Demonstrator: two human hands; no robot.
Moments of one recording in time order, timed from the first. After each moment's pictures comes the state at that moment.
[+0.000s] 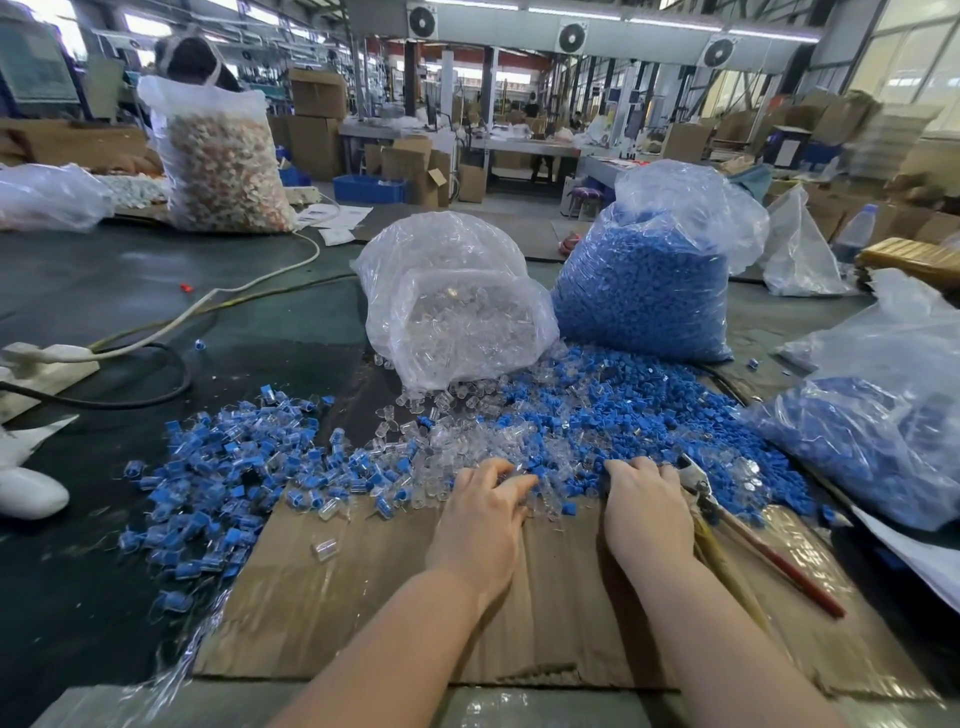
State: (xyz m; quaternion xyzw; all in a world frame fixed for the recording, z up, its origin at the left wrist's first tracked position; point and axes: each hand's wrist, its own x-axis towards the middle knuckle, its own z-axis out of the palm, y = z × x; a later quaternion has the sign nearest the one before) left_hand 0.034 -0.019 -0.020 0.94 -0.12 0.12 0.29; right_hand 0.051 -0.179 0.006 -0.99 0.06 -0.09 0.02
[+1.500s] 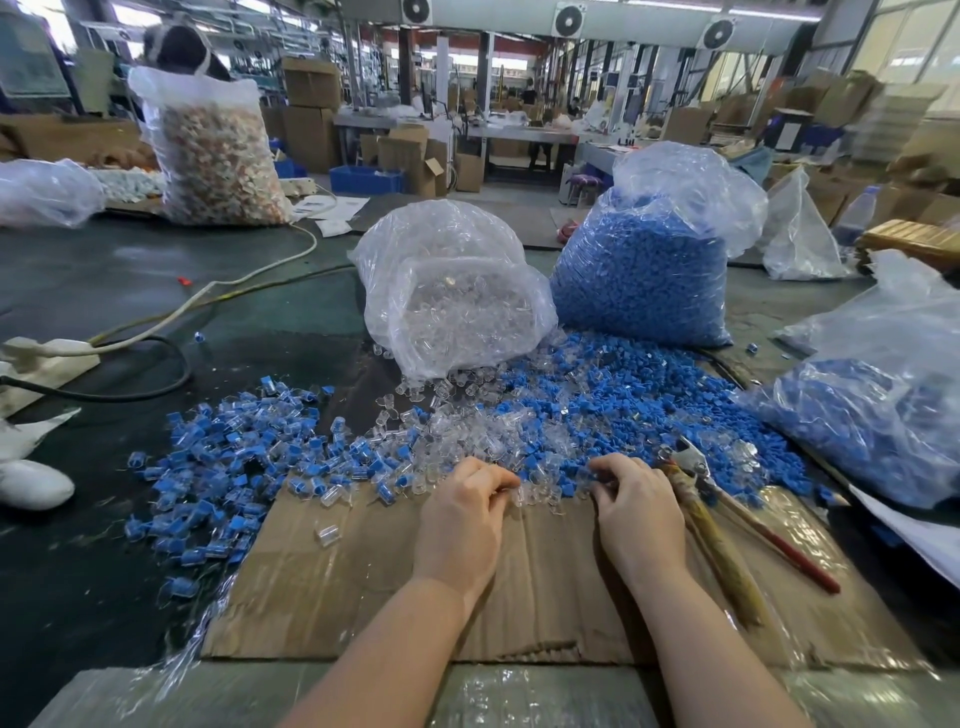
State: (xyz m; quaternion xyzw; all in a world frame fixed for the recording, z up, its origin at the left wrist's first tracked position) left_hand 0.014 -0.013 -0.014 0.89 -0.08 0.19 0.40; right_hand 0.035 -0.174 -0.011 -0.95 0.06 -0.18 0.24
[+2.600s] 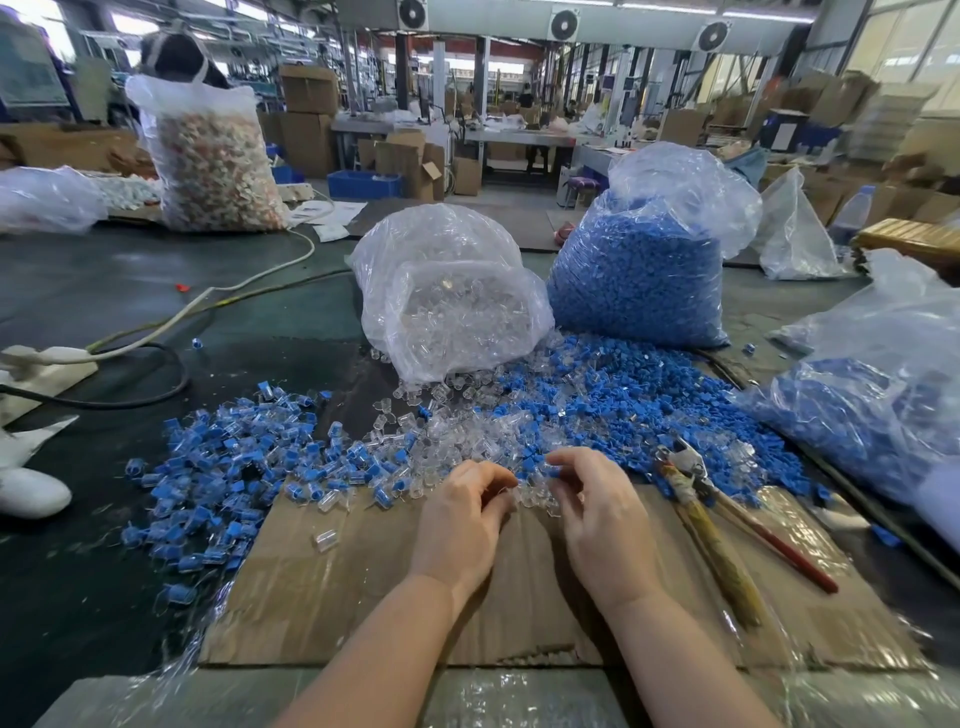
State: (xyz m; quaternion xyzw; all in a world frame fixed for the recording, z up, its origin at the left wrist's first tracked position) left_hand 0.016 -0.012 -0.006 0.88 -0.08 0.16 0.44; right_hand 0.012 -0.150 -0.001 -0.90 -0.11 -0.27 0.32
